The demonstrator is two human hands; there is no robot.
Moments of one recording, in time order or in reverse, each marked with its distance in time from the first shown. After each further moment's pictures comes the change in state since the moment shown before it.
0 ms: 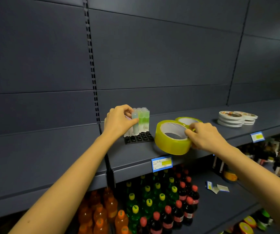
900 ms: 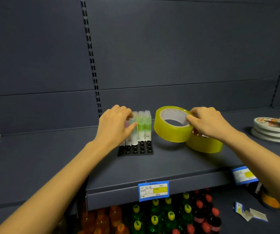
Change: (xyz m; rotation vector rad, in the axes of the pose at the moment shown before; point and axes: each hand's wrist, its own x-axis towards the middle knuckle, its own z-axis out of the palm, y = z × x) left_hand 0.029 -0.007 0.039 0.623 0.146 0.274; right_hand 0.121 0.022 0.006 0.153 -0.016 -0.249
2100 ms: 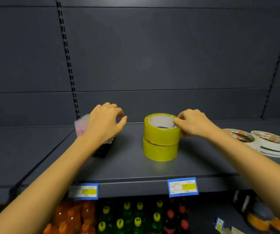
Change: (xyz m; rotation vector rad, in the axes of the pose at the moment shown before) left_hand 0.048 0.109 0.028 0.178 -0.005 -0.084; right_hand 0.038 0.108 -0.046 -0.011 -0.151 -0.100
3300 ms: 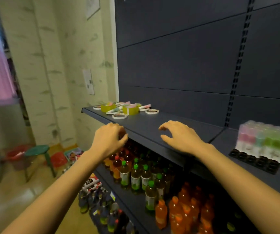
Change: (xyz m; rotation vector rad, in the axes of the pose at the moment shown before) left_hand -0.263 -0.185 -0.232 0.517 -0.187 -0.706; right_hand -0.076 -0.355 0.145 0.185 -0.223 -1.102
